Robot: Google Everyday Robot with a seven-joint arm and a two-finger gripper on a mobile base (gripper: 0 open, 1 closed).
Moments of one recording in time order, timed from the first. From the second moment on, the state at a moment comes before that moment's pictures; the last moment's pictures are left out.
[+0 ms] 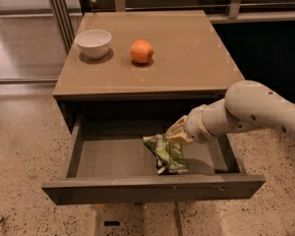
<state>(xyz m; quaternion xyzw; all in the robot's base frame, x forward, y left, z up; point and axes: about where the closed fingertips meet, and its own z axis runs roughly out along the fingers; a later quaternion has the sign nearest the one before) 0.531 -0.082 0.711 -0.56 0.75 0.16 0.31</state>
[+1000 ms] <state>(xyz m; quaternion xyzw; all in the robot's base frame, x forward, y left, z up) 0.535 -0.080 0.686 -0.54 0.75 0.19 0.32</state>
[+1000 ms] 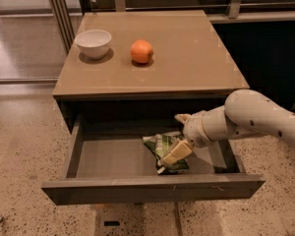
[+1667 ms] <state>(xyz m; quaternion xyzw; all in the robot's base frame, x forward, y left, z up) 0.540 -0.083 0.663 -0.53 0.76 0.19 0.33</state>
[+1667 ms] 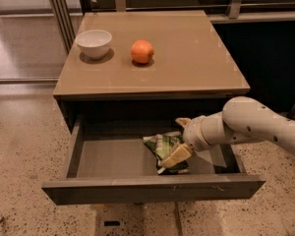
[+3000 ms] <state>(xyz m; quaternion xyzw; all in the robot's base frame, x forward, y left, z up) 0.544 -0.085 0.621 -0.53 0.77 0.19 0.31</state>
